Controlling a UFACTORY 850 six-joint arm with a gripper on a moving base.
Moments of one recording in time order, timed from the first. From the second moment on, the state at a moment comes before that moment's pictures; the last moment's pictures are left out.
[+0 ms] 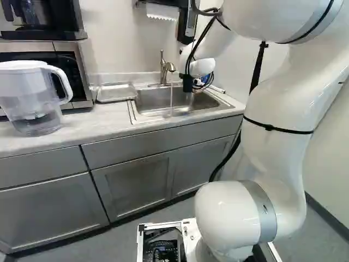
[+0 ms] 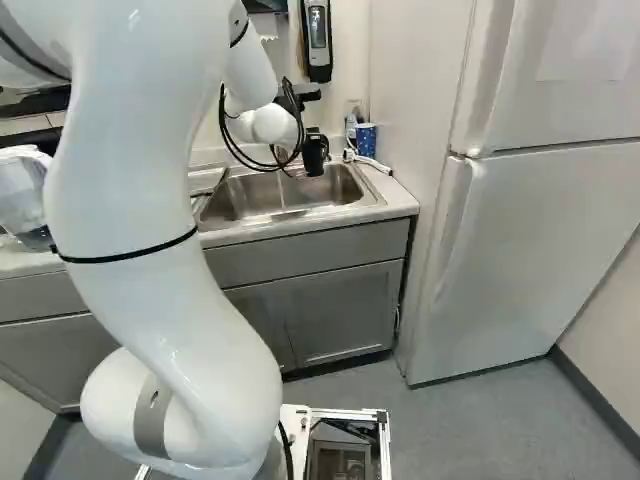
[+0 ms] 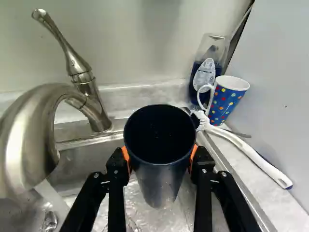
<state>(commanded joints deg) -1.6 -12.7 -60.7 4.2 20.0 -7.9</state>
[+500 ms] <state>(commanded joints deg) 0.1 -13.5 -58.4 3.0 21.7 -7.9</state>
